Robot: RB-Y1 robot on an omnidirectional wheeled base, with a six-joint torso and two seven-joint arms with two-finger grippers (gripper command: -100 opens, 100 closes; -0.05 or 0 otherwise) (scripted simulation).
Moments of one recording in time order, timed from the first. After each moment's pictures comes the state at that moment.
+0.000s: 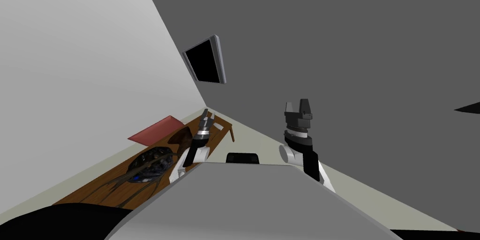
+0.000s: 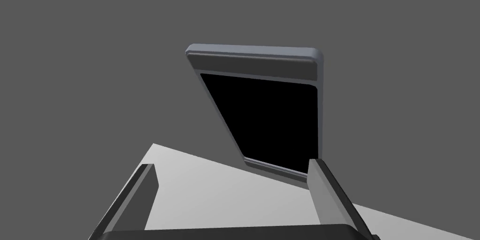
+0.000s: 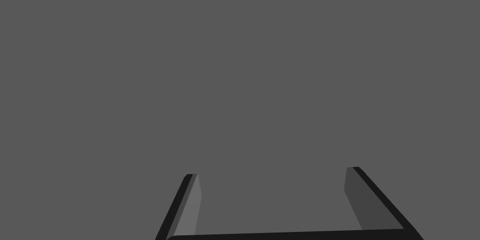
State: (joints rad) left arm 0.48 0.16 -0.01 -2.13 -0.04 -0.39 0.21; right arm 0.47 -0.05 -0.02 -2.35 -0.03 -0.56 0.15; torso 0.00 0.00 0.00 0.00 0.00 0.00
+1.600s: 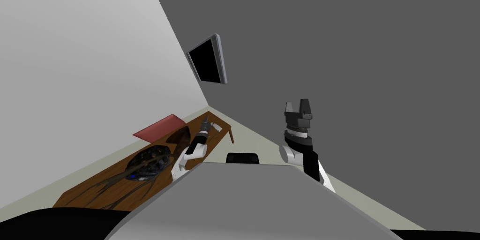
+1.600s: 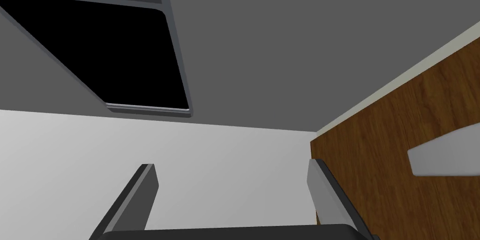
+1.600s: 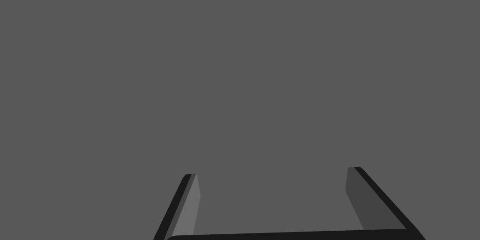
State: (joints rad) left arm 0.39 0.19 0.11 -1.91 0.10 0.02 0.27; right arm 0.47 -0.05 -0.02 -2.35 -0.03 -0.56 0.15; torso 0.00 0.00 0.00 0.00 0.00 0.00
